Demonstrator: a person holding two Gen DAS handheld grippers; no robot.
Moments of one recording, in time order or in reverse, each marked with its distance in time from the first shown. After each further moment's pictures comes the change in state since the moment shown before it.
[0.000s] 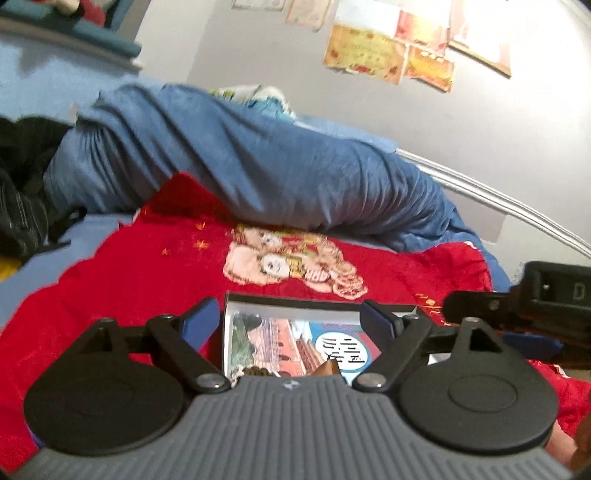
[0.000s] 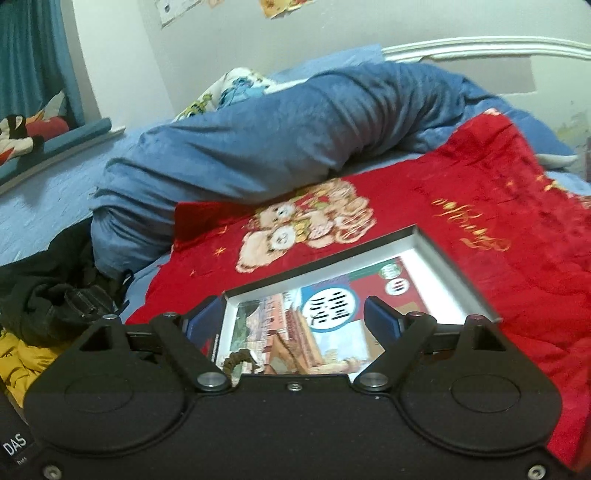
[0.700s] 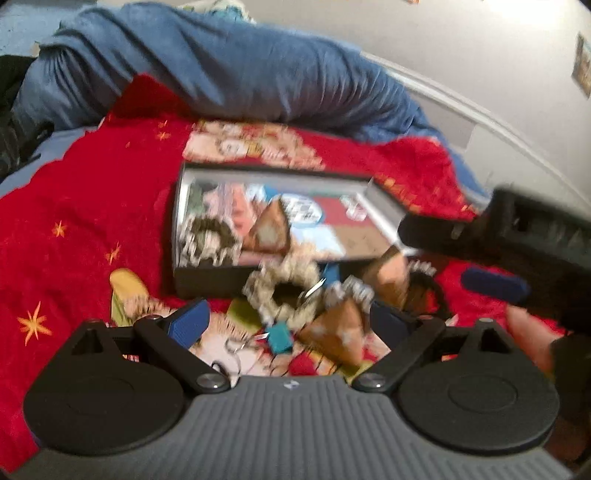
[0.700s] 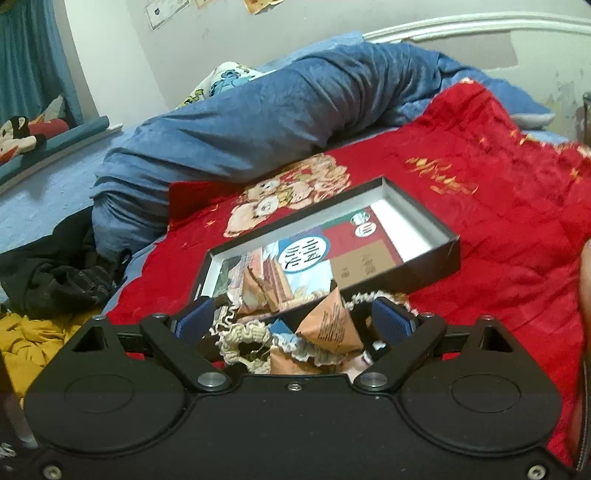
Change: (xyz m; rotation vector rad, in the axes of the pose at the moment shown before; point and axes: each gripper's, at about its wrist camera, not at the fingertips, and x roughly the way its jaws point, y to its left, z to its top) left arm -0.015 -0.027 -0.073 0.057 0.325 -0.081; right arm -0.027 -0.046 -0.076 0.056 0.028 0.037
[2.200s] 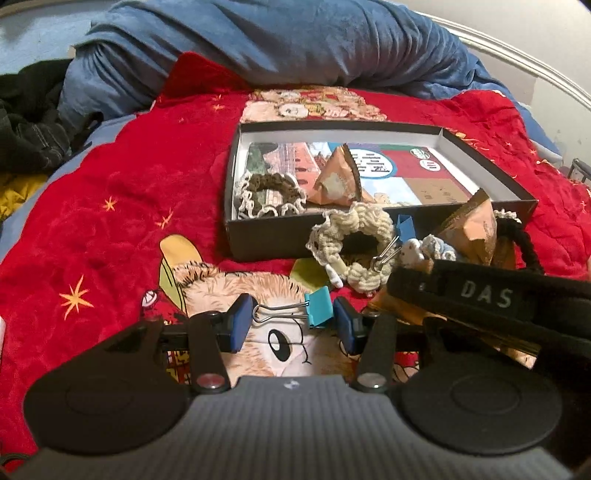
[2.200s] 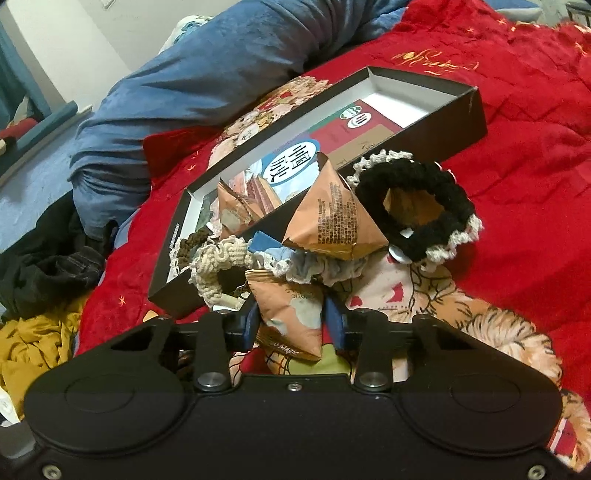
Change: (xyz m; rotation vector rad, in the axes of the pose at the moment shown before) left arm 0.022 -0.001 -0.017 0.049 0.094 0.250; right arm 0.074 -0.008 -0.056 0.182 0.162 0.004
